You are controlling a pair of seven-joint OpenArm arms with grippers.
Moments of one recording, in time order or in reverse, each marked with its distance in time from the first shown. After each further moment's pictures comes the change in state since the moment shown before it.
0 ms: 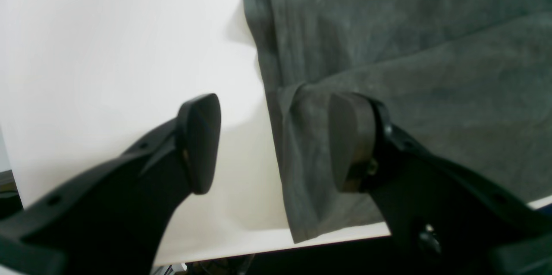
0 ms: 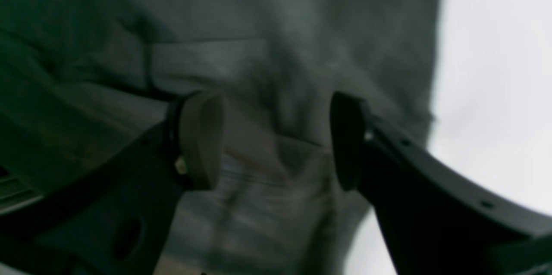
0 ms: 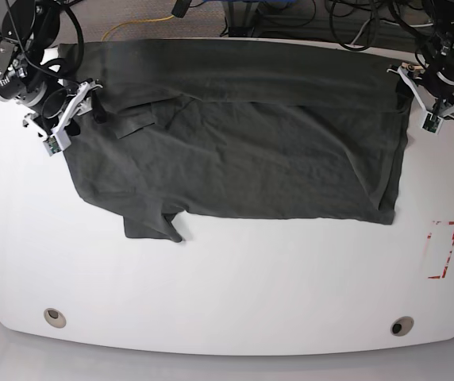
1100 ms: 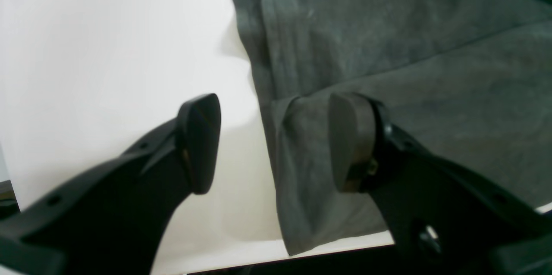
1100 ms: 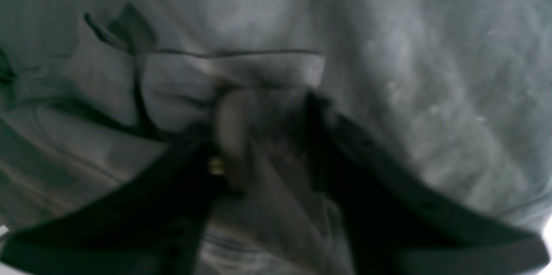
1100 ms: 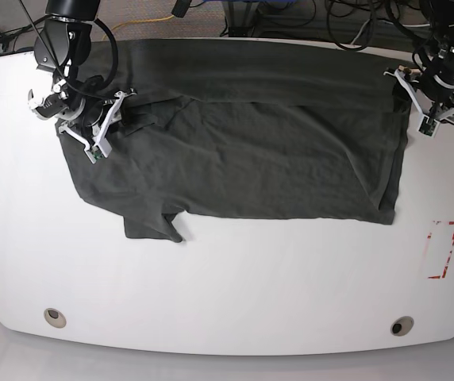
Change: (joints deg) left arm -1.3 0.1 1.3 -0.1 0.4 0.0 0.0; right arm 7.4 -5.4 -10.5 -11.9 -14.1 -0.1 2.7
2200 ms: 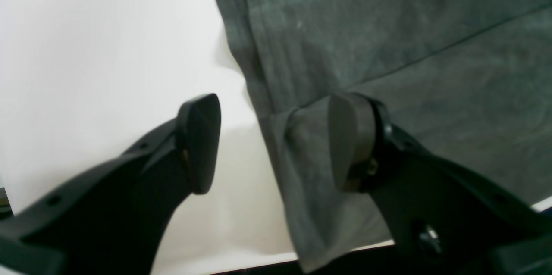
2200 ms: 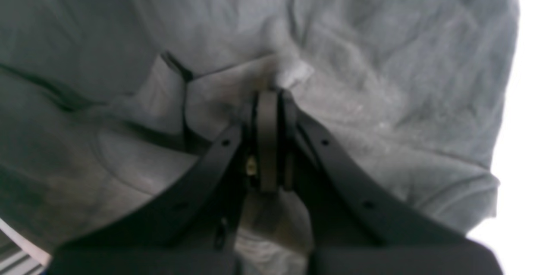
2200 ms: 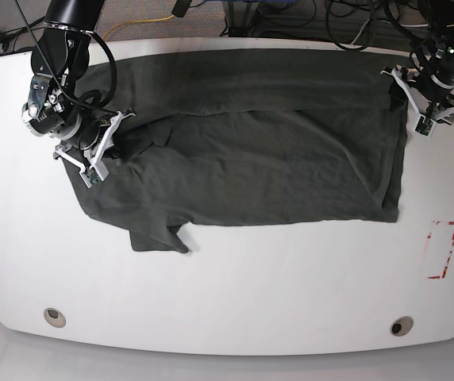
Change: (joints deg) left arm 0.0 0.0 1.2 -0.1 0.0 0.0 0.0; right arm 4.3 -0.3 0.3 5.9 0.1 0.0 -0.1
